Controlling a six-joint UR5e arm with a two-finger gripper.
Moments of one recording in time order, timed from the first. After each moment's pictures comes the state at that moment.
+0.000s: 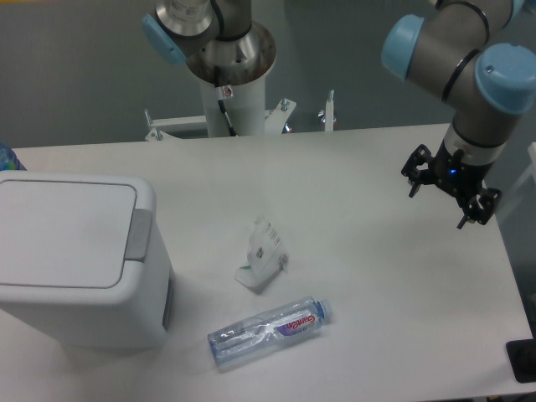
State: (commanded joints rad) arm 2.77 -1.98 -1.39 -1.28 1.51 1.52
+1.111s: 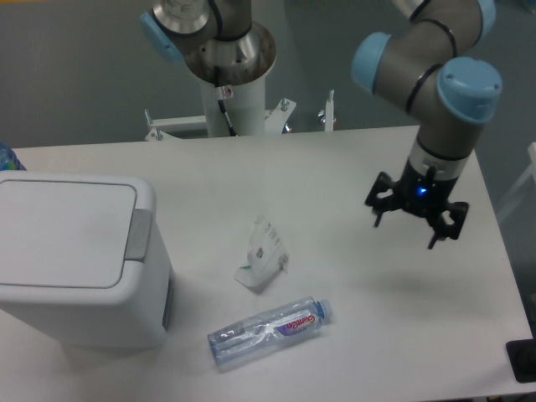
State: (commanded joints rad) arm 2.66 -1.91 -1.50 -1.13 1.25 0.94
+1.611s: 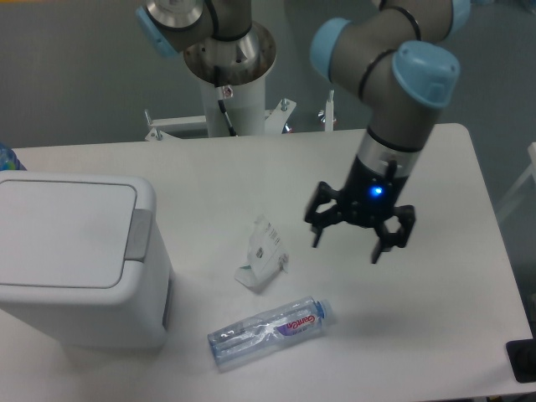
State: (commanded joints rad) arm 2.56 -1.81 -1.50 -1.12 1.03 0.65
